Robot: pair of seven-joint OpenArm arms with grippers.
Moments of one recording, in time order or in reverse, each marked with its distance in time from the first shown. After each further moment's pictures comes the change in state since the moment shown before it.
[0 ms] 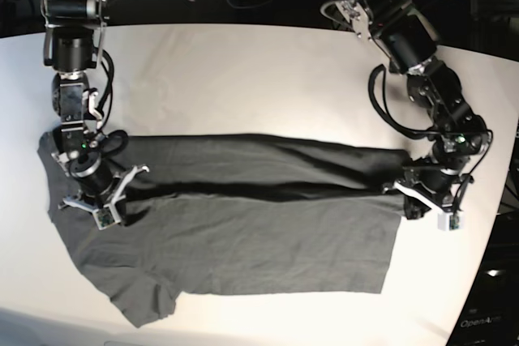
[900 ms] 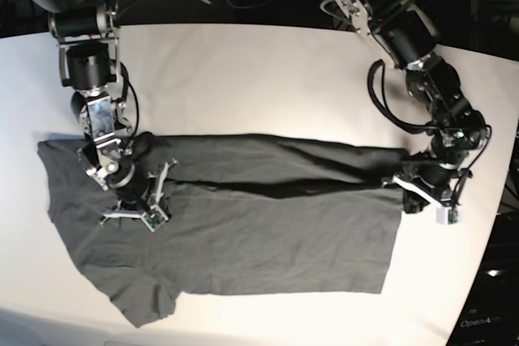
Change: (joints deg) left arm 1.3 0.1 0.0 0.0 0.0 0.0 -0.2; right arm 5.2 -2.8 -10.0 -6.8 -9.7 0.1 0.0
